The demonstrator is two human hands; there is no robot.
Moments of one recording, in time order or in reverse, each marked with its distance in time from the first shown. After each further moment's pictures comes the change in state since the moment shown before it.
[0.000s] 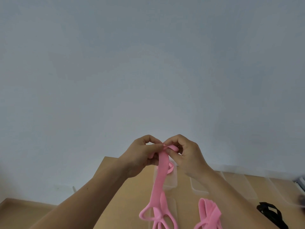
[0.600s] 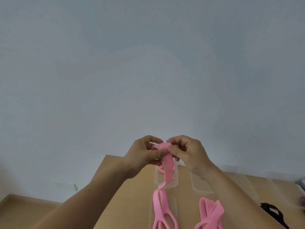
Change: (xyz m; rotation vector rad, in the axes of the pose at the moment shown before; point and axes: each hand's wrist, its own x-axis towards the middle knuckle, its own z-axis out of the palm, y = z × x) left_hand -0.002 -0.011 -0.007 0.145 0.017 0.105; right_hand 0.003 -0.001 -0.007 0.261 -0.066 0.202
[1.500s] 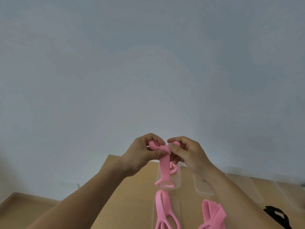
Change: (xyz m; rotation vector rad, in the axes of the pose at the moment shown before) left_hand 0.002 0.002 -0.009 0.005 -0.023 0.119; right_hand 0.005 0.001 0.005 0.182 -0.061 0.137
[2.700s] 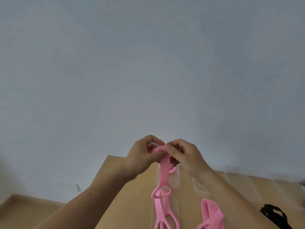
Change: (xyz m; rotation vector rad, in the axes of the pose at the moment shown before) left_hand -0.003 -0.006 0.010 0.116 0.068 0.001; right_hand -0.004 0.006 0.004 -0.202 0.043 -0.051
